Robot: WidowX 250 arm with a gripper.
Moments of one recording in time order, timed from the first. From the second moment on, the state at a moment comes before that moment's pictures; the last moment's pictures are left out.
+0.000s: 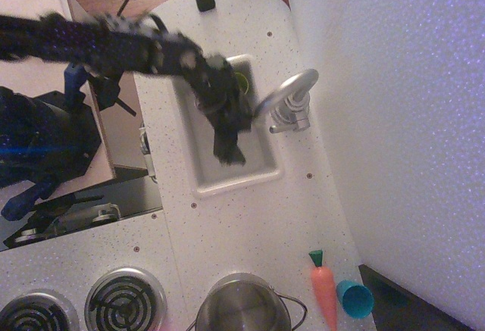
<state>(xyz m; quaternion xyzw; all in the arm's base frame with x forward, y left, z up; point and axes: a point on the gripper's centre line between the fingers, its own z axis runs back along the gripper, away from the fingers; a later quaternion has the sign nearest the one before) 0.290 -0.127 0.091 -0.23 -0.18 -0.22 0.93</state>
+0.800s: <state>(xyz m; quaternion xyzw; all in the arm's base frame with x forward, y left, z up) 0.301 -0.180 0.112 -0.26 -0.14 -0.17 0.94</state>
